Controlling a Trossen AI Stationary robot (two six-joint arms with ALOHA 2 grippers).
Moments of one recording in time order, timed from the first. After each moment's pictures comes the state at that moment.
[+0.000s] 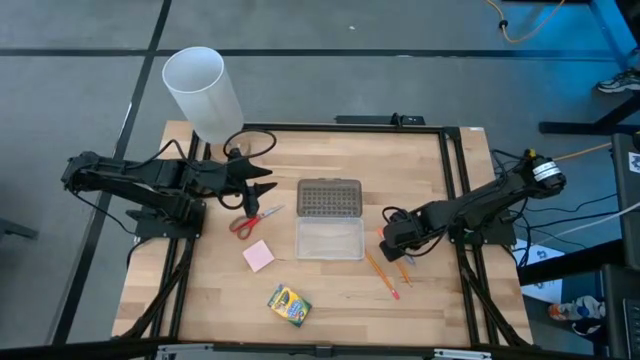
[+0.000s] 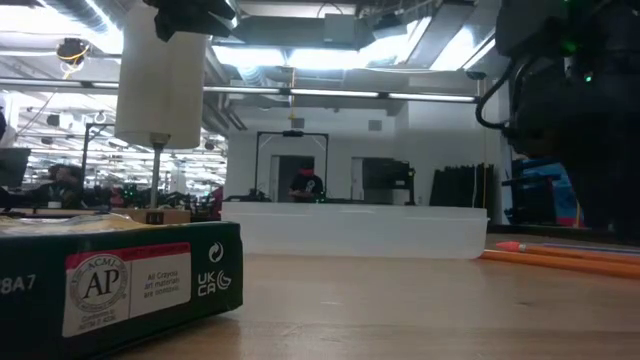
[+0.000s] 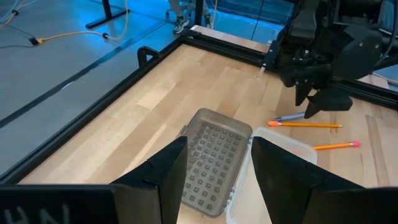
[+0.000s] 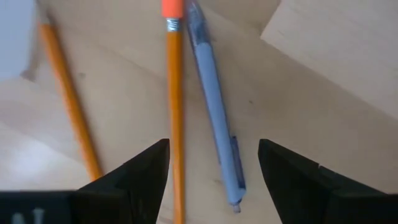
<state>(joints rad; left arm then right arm) -0.10 0.89 0.88 -0.44 -0.46 -0.36 0.31 1.41 0.71 -0.72 -0.07 1.41</state>
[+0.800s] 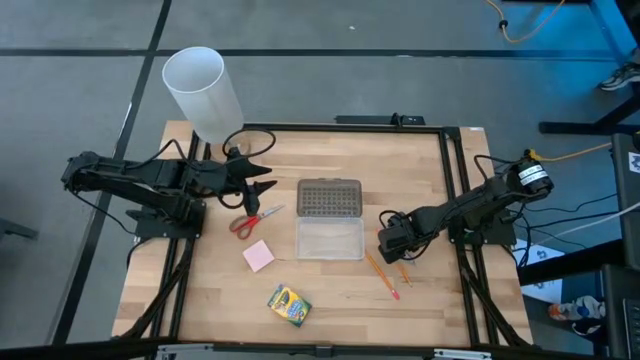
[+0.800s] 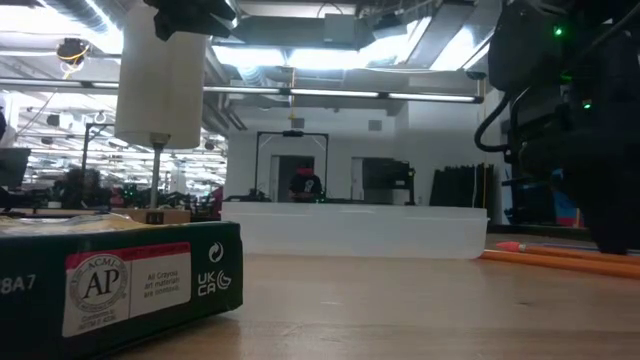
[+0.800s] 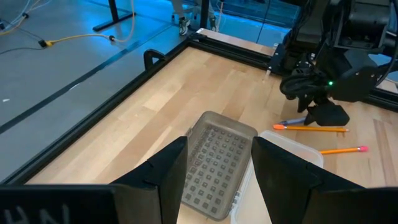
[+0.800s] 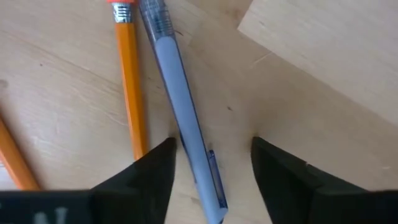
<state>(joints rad) -0.10 0.89 0.88 -0.44 -0.49 -0.36 0.31 1.54 0.71 -0.73 -0.08 1.41</state>
